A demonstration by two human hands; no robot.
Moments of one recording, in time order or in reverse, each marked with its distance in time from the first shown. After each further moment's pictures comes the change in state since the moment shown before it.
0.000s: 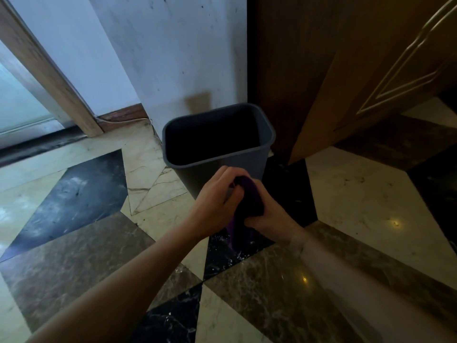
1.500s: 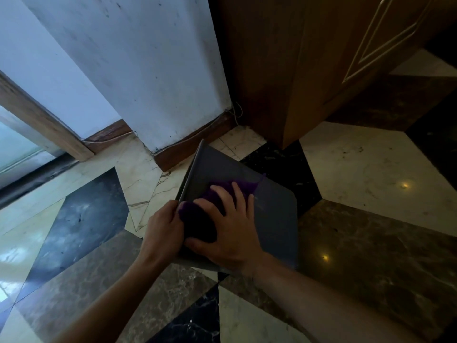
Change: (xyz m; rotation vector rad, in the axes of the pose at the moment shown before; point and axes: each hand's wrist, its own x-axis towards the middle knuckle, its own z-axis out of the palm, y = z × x) left_hand -0.050 -0.026 -0.045 0.076 0.014 -0.591; right_hand 0.004 0.031 0.094 -0.885 0.425 -0.137
